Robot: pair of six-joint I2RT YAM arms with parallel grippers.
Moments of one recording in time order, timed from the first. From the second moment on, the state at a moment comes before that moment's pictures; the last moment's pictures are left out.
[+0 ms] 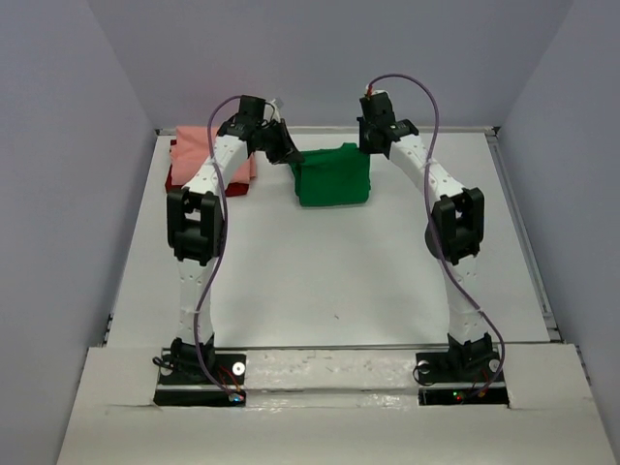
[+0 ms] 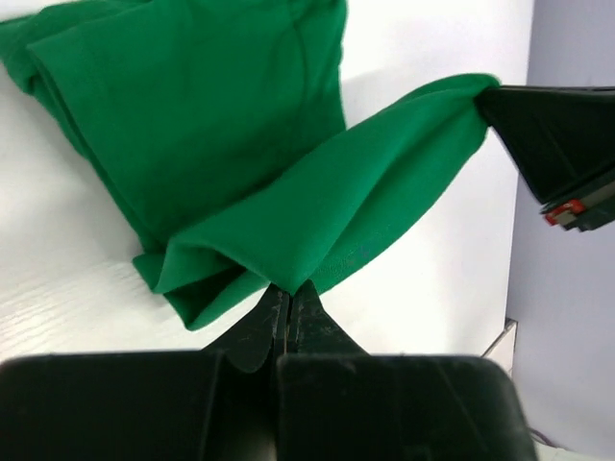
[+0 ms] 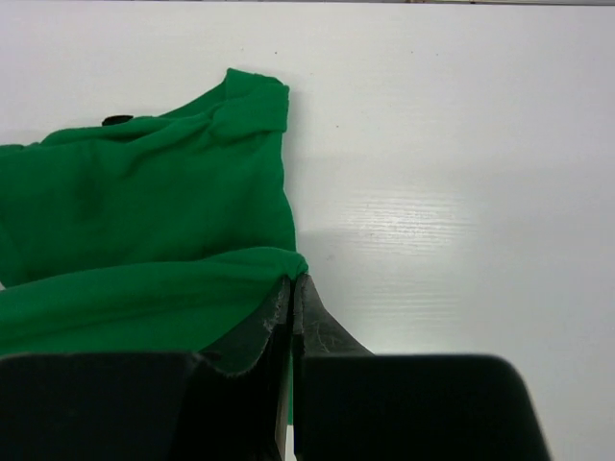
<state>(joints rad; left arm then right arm) -0.26 2.22 2.07 -0.61 0.56 -0.54 0.37 2.27 2.20 -0.65 0.30 0.23</state>
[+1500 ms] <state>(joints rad) -0.32 1.82 1.48 -0.53 0.56 -0.53 0.43 1.92 1.81 -0.72 0.22 0.28</state>
